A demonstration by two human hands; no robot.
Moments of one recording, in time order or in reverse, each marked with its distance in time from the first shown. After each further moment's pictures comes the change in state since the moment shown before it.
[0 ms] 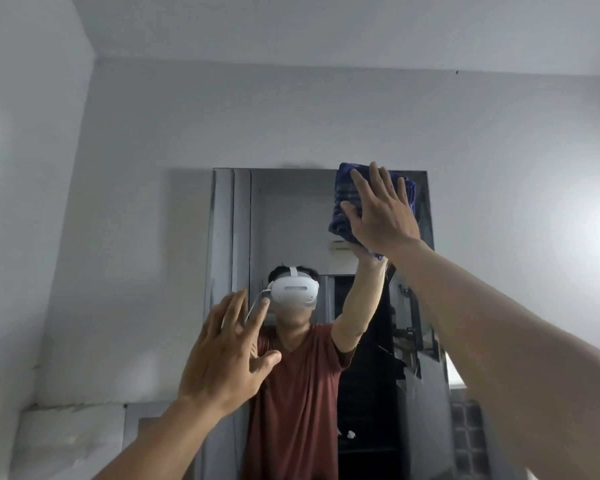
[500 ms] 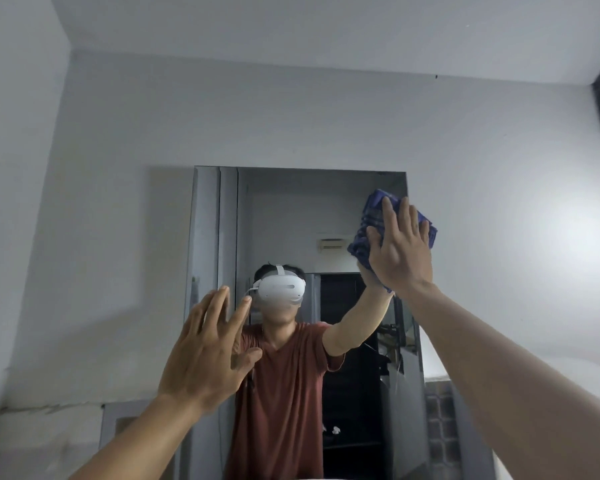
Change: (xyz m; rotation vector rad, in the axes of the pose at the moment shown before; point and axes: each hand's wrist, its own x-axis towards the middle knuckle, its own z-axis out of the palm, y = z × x) left_hand 0.000 0.004 -0.004 0.040 0.009 0.008; right_hand -0.067 0.042 0.005 0.000 0.061 0.251
